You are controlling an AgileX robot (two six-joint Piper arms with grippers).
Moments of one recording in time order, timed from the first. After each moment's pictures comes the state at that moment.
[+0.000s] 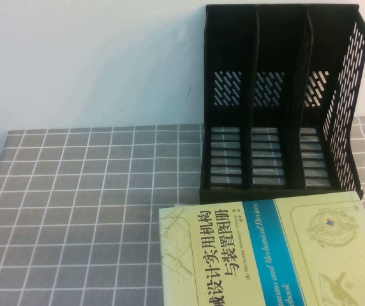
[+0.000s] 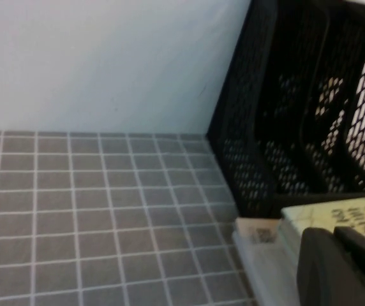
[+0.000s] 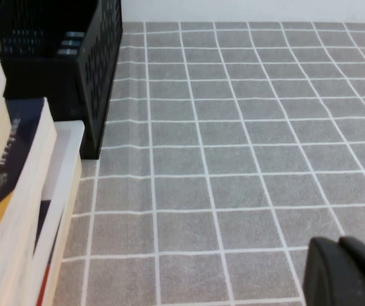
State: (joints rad) right arm -0.11 -0.01 -0.03 -0.03 0.52 -0.03; left arm -0.22 0.19 -0.56 -0.27 0.69 -0.06
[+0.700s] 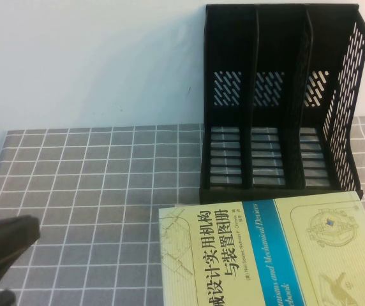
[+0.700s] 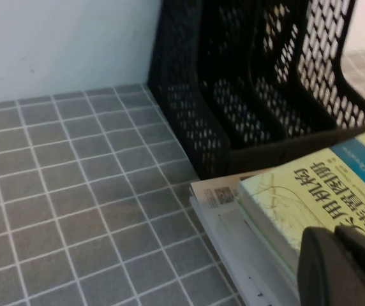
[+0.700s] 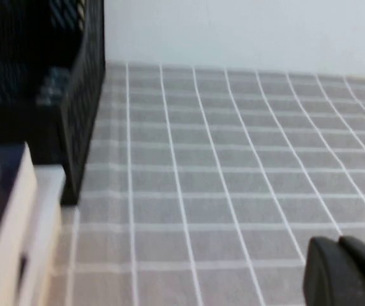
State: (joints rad) right arm -0.11 -0.01 -0.03 -0.11 0.45 -0.02; left arm -0.22 0.54 -0.65 -0.61 0.68 0.38
